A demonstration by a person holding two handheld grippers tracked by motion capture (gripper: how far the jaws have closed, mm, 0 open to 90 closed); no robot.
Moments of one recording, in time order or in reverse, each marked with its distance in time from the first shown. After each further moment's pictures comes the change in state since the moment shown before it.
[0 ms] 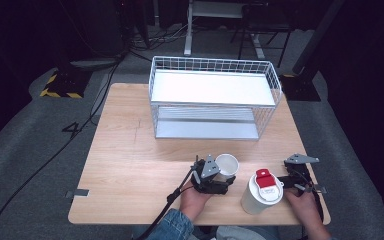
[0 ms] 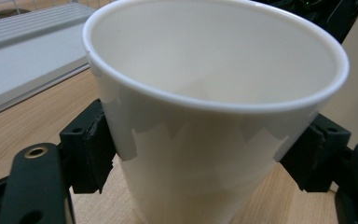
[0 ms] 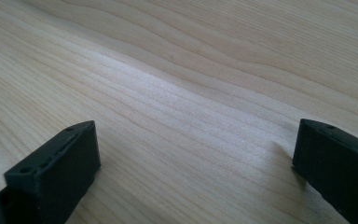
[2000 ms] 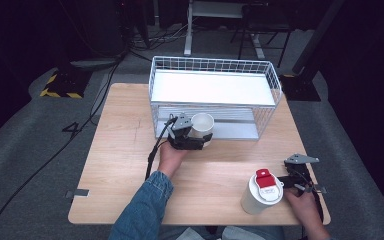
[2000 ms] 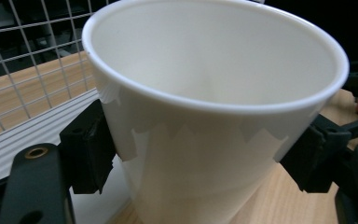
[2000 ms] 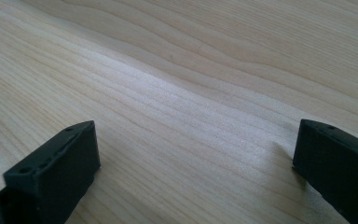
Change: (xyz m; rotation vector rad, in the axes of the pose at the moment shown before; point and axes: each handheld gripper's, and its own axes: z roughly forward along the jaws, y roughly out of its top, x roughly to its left) left arm 0.125 0.053 -0.025 -0.075 0.036 -0.048; right arm 0.000 0.000 0.000 0.000 -0.002 0.000
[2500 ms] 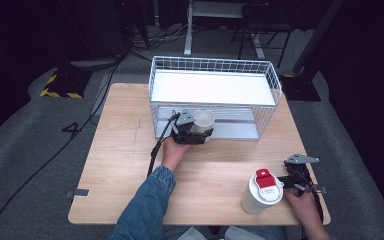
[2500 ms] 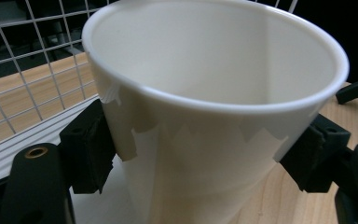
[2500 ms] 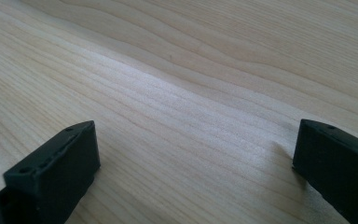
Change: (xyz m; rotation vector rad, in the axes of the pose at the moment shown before) left arm 0.016 -0.001 0.023 0.014 0.036 0.003; right arm 0.000 0.000 0.000 0.000 -0.005 0.004
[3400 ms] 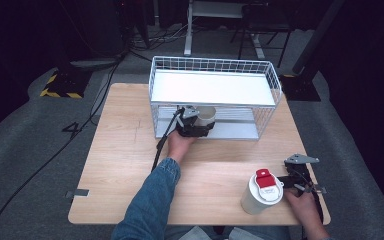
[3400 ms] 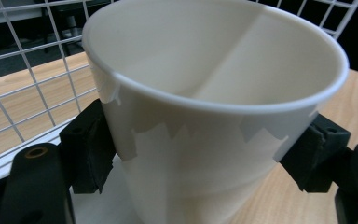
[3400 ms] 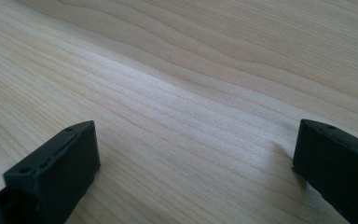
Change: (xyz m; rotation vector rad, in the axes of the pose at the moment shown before) left arm 0.022 -0.004 0.039 0.015 0.067 -0.019; right arm 0.000 0.000 0.000 0.000 -0.006 0.006
